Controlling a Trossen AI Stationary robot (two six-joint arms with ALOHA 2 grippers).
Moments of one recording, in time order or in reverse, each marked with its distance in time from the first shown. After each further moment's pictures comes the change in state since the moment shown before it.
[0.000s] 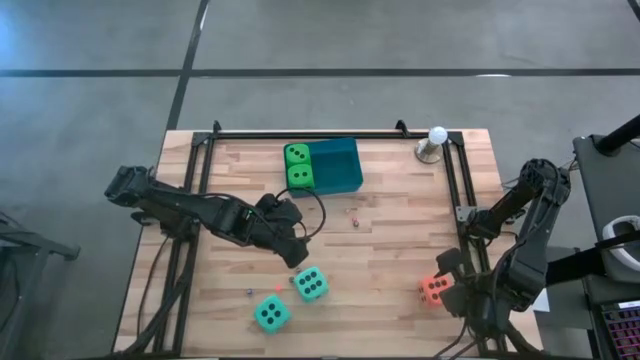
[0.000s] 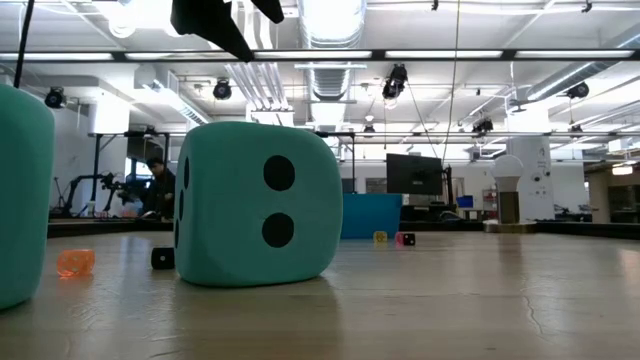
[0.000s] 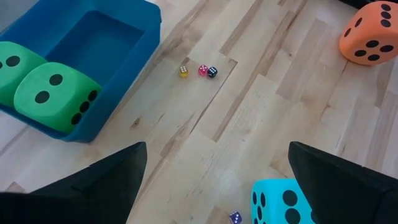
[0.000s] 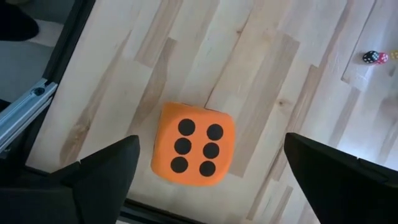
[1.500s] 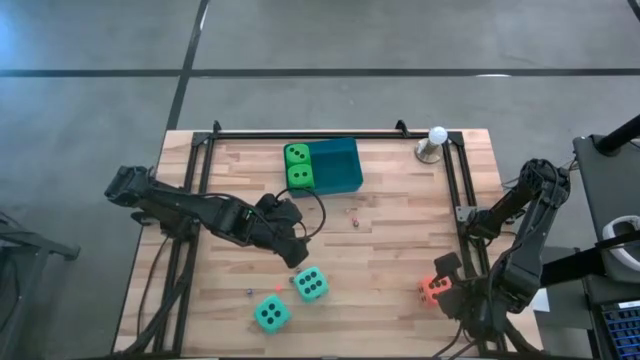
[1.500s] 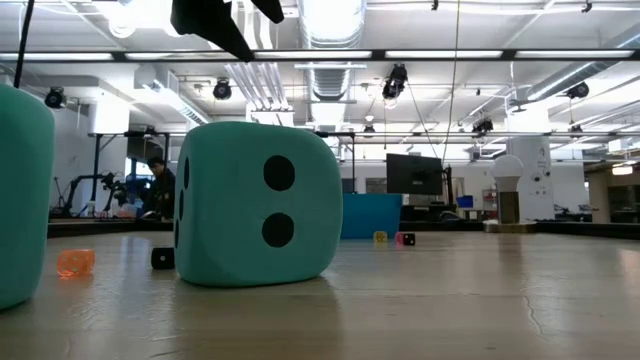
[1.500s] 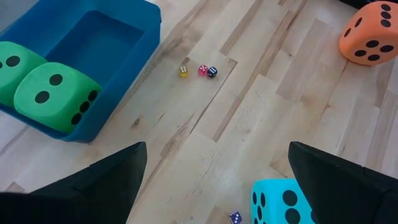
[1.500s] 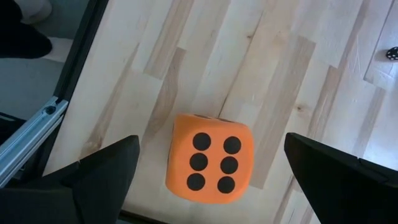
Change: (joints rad) left arm 0.000 0.000 0.000 0.000 0.000 0.000; right arm -0.001 -0.001 -0.062 0.105 -0.009 0.052
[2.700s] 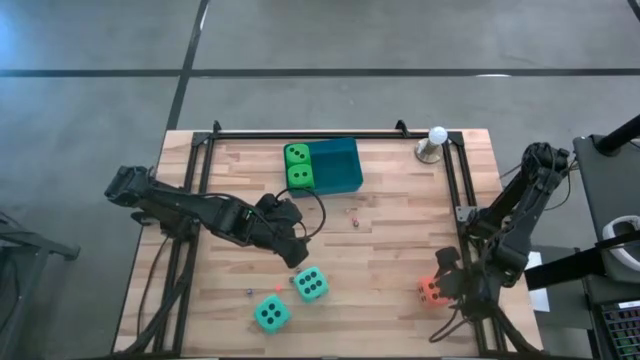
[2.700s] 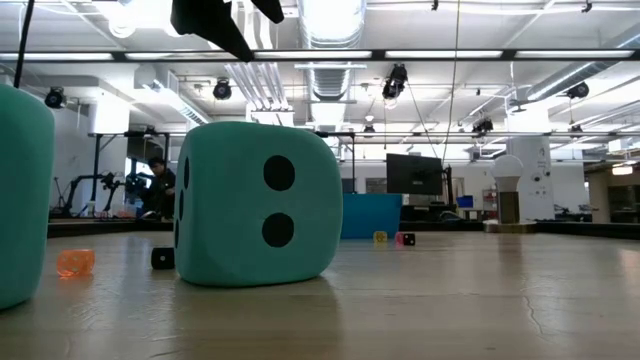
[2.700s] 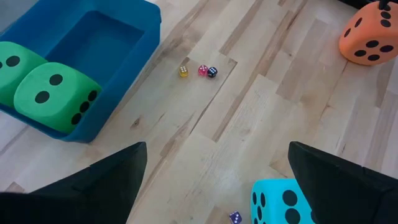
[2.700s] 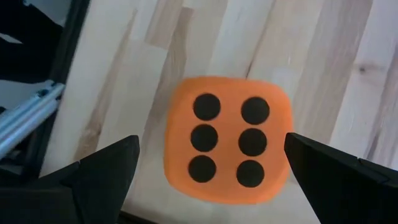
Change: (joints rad) left arm 0.000 0.000 0.000 0.000 0.000 0.000; right arm 0.000 -0.252 -0.447 0.335 -0.096 0.100
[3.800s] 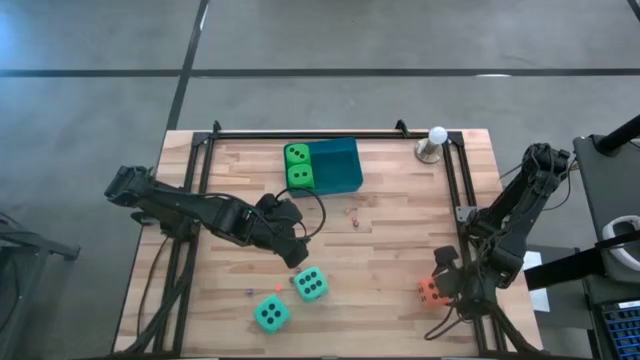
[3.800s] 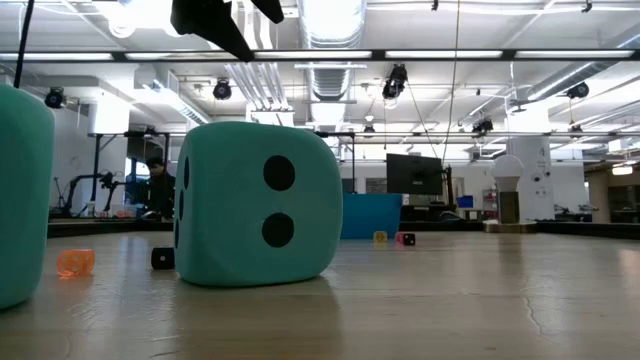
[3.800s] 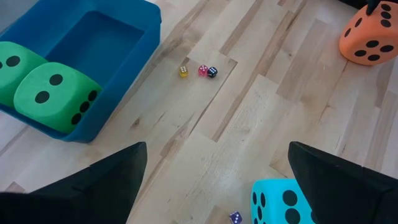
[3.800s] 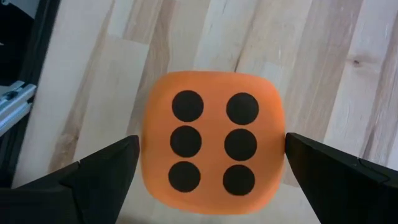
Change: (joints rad) left arm 0.000 0.000 0.000 0.000 0.000 0.000; right arm -0.009 0.021 -0.050 0.040 0.022 0.013
